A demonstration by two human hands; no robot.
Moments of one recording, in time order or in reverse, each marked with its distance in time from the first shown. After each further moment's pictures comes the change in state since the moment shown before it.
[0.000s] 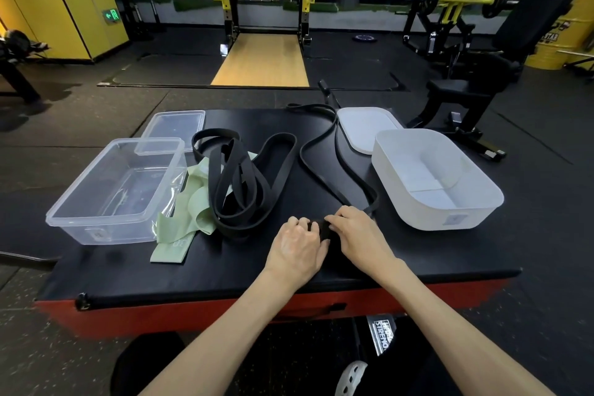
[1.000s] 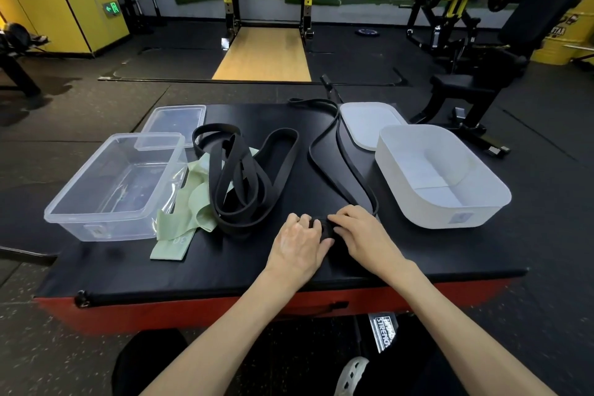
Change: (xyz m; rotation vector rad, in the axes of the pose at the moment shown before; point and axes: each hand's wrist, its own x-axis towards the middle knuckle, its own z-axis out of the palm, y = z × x) left_hand -0.002 0.003 -0.006 -0.089 -0.021 -0.097; right_hand -0.006 0.009 0.002 0.091 -0.054 -0.011
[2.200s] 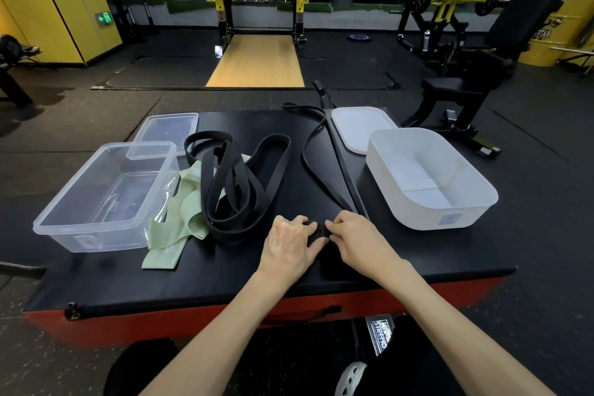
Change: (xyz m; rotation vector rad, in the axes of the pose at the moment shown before) left_hand 0.010 -0.005 0.006 -0.222 -0.042 -0.116; right_hand -0.001 -0.010 -0.017 -0.140 -0.163 0.077
